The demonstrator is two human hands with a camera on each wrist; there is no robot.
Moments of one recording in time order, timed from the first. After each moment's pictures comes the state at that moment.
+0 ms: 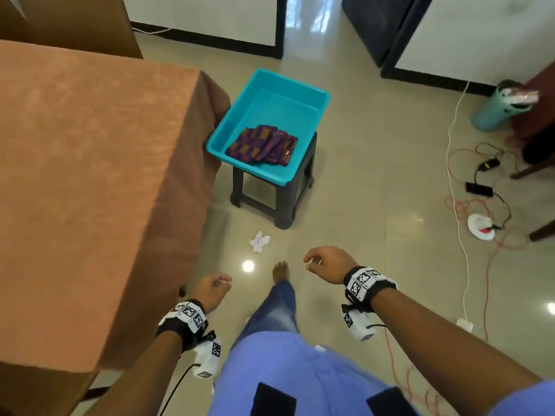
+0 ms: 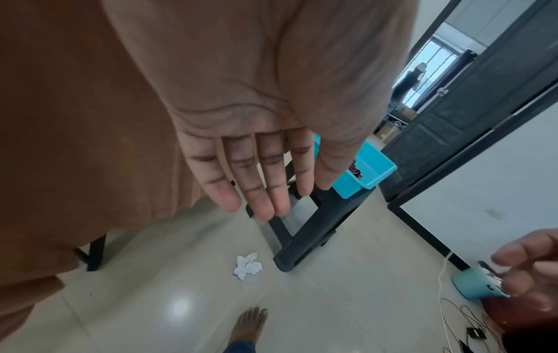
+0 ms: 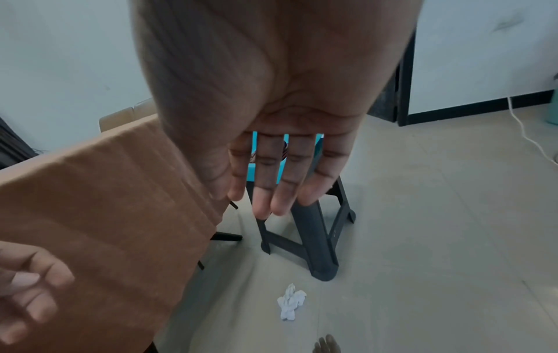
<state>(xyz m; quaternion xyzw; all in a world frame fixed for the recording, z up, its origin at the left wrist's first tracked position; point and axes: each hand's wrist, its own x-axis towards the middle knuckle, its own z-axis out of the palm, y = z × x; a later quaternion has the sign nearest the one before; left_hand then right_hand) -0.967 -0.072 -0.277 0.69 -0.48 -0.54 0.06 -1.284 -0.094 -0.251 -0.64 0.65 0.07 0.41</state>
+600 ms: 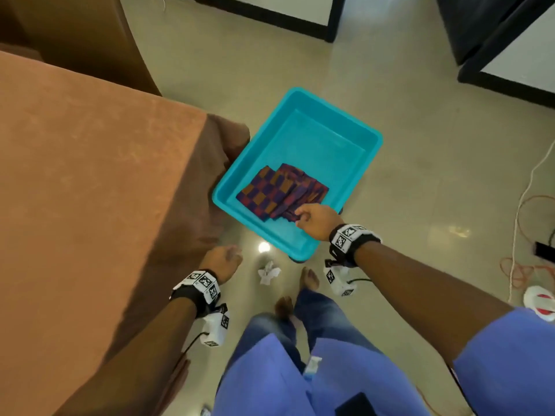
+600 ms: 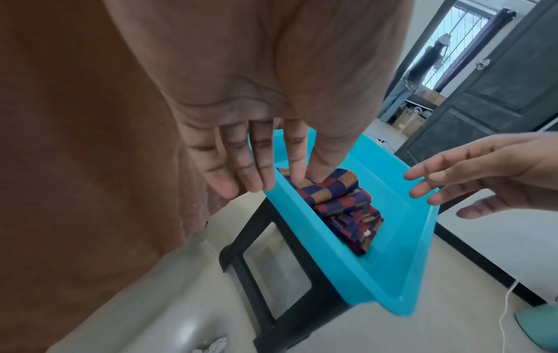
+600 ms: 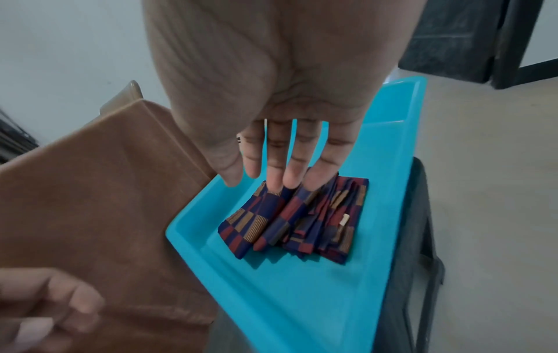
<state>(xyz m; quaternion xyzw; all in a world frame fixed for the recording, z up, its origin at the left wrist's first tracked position) -1.026 -0.393 -0.299 0.75 -0.48 -0.46 -0.01 -1.279 -0.493 -0.300 -0.68 0.60 0.05 0.42</state>
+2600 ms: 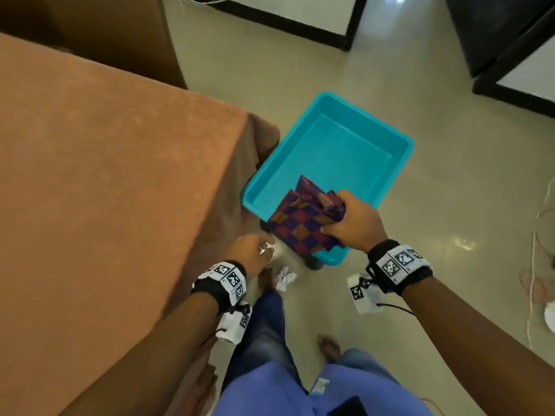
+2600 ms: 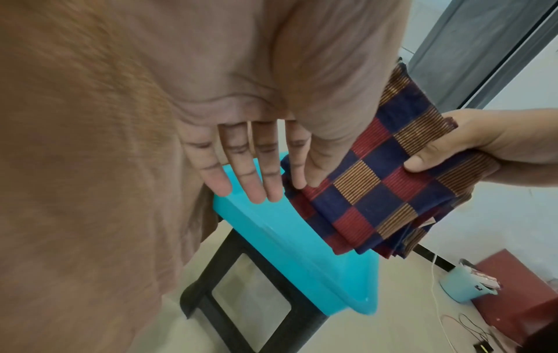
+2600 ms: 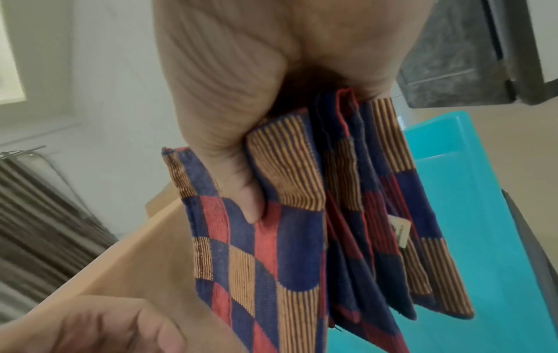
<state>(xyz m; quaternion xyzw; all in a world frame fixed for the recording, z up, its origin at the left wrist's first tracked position) -0.994 -0.405 -0.277 0.69 -0.57 -0.44 0.02 -1.237 -0.465 -0.243 -0.66 0.66 -0.07 0.35</state>
